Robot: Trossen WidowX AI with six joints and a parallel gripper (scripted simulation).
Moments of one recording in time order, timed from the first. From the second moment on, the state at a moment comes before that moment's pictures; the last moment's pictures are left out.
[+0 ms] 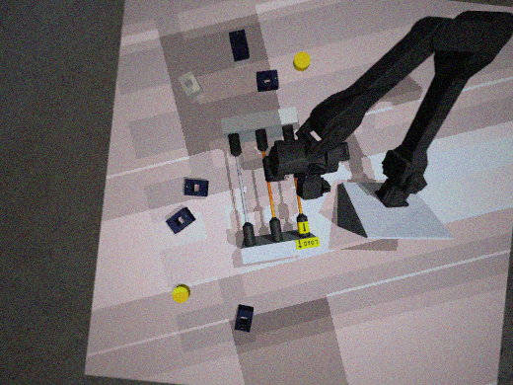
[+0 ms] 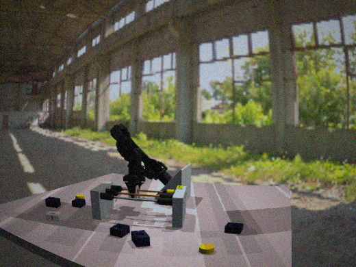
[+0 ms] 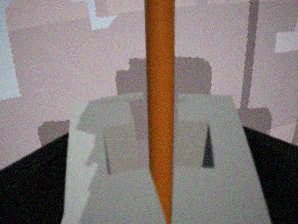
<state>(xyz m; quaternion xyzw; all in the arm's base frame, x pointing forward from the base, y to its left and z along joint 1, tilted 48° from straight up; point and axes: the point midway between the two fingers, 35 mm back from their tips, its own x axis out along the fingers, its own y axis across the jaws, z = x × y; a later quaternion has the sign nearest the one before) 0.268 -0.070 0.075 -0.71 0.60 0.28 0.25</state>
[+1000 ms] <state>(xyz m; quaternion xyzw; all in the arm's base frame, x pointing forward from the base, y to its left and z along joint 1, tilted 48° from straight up) 0.268 -0.069 0.080 -0.72 0.59 0.27 0.25</state>
